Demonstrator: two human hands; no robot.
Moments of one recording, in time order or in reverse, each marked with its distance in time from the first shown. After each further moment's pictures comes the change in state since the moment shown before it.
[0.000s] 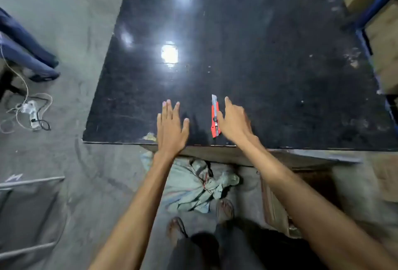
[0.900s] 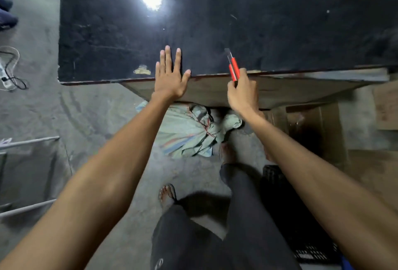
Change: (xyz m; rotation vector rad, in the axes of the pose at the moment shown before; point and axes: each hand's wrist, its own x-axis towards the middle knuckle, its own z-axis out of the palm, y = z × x) left_hand -0.010 -0.079 0.081 0.207 -0.282 0.114; right_hand -0.088 0.043 0.112 0.198 0.067 0.307
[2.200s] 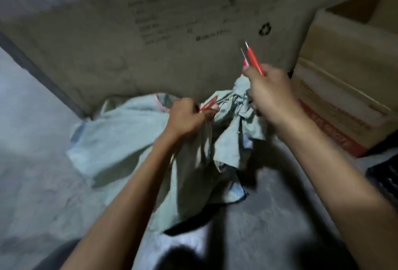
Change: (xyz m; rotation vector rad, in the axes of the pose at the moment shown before) left_hand 0.005 -0.088 0.492 -0.256 0.185 0.474; right_hand -0.006 0.329 0.392 0.619 0.541 -0.121
